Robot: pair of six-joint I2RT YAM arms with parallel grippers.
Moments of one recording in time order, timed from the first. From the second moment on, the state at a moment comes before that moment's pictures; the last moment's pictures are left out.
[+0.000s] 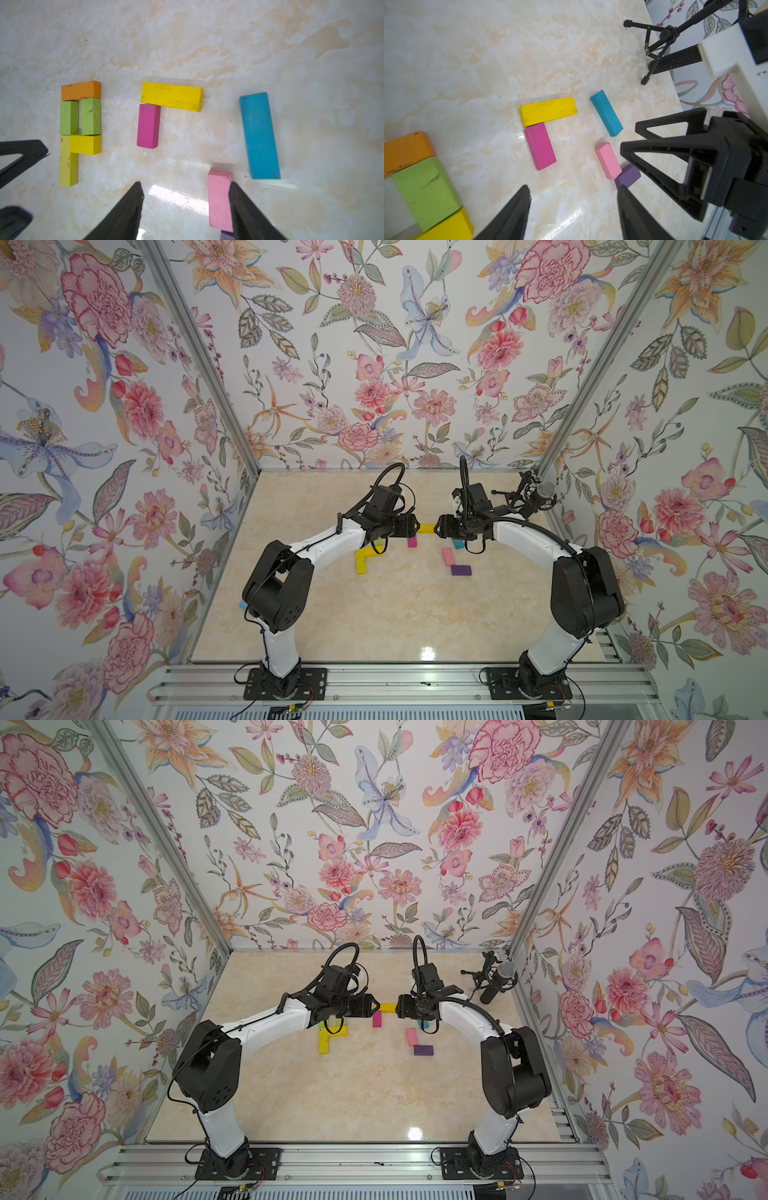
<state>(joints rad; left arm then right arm) -0.63 1.84 1.35 -0.25 0.24 -0.51 0.39 1.71 1.24 -0.54 -0.14 0.35</state>
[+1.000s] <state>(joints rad) -0.57 1.76 1.16 -0.21 0.36 -0.51 0.48 1.86 1.17 -0.61 0.04 0.35</state>
